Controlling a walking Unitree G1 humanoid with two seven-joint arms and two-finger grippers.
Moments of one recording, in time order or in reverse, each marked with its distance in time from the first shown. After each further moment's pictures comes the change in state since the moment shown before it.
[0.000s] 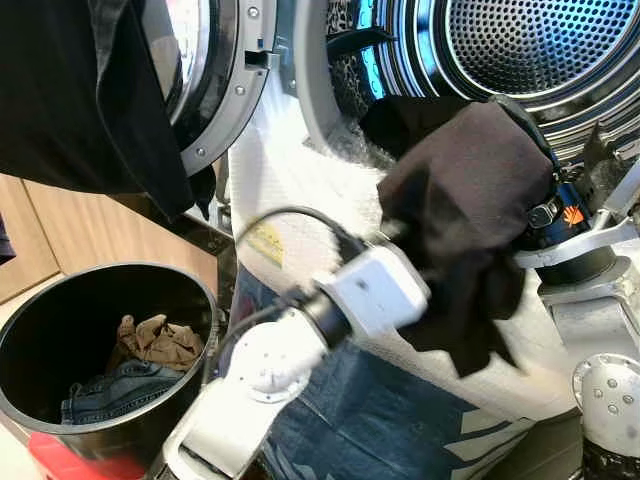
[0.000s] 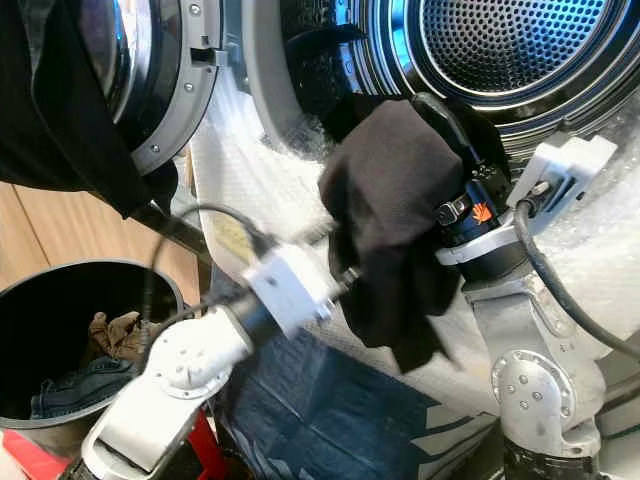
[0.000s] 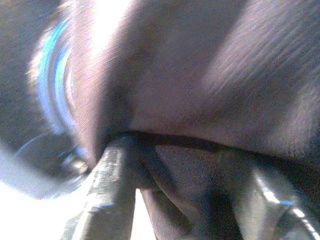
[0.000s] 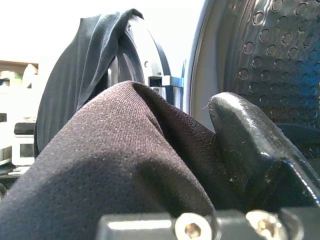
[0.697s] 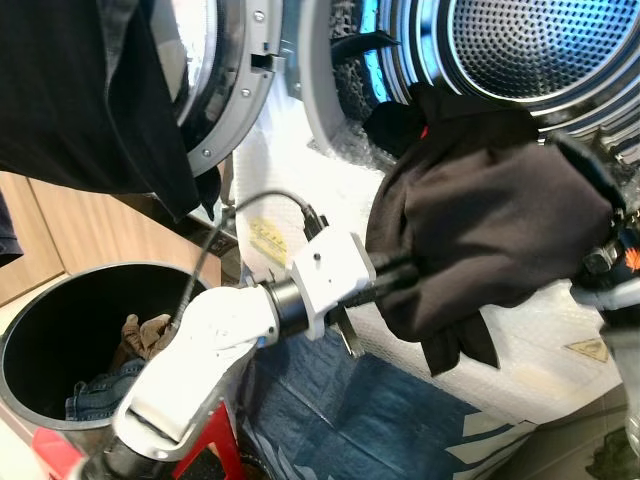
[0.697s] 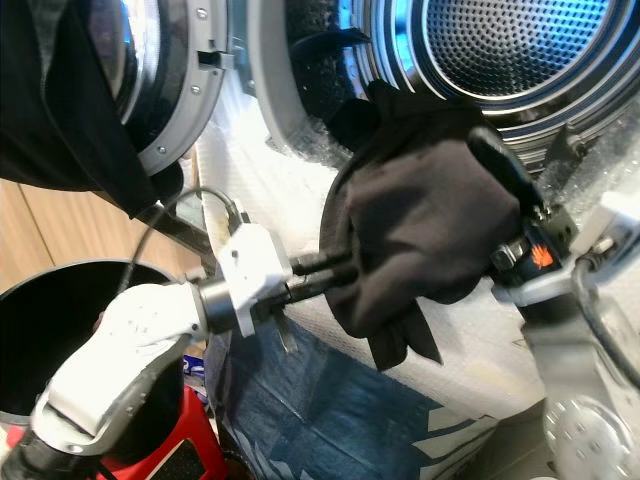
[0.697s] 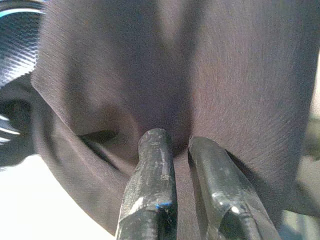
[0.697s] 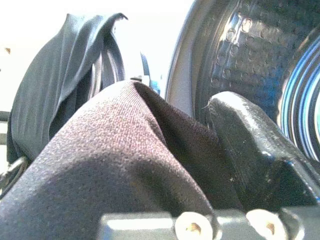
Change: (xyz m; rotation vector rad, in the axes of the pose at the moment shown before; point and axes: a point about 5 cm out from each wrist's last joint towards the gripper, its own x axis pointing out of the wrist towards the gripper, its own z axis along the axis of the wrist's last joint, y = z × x) left arm -0.004 0.010 -0.001 -0.111 0.063 -0.440; right arm -0.023 -0.002 0.020 -0.116 -0.007 -0.071
